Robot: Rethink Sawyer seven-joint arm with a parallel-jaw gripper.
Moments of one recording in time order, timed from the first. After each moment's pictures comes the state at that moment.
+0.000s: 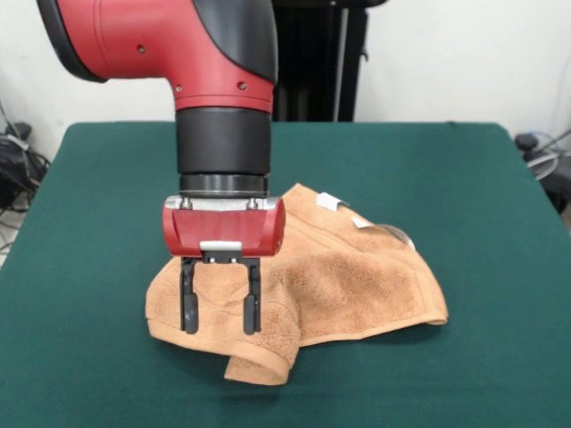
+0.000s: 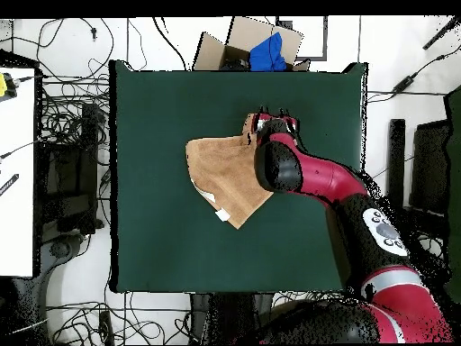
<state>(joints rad) -0.60 -0.48 0.34 1.57 -0.25 -0.09 1.57</state>
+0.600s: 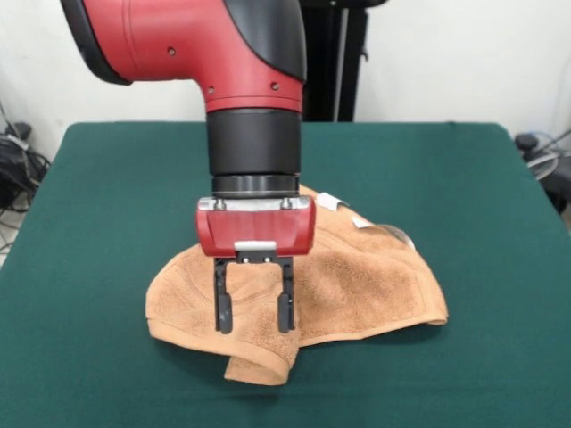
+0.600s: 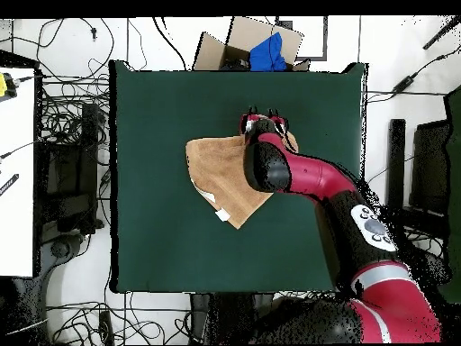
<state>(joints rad) -0.57 -0.48 0.34 1.58 -0.25 -0.09 1.57</state>
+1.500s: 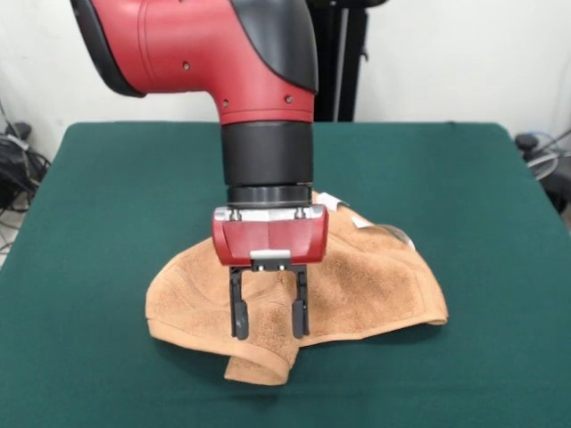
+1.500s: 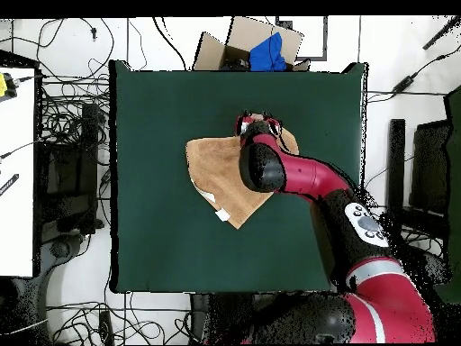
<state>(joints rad) -0.55 -0.45 0.34 1.58 -0.25 -0.10 1.57</state>
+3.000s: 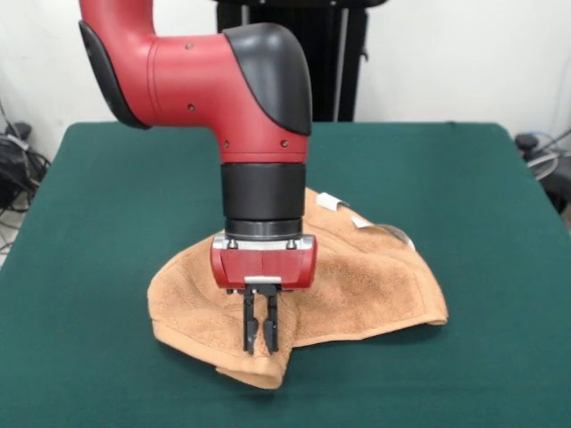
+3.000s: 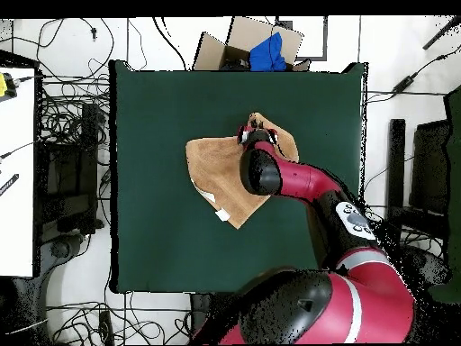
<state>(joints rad) -0.51 -0.36 0.27 1.53 -0.25 -0.12 1.57</state>
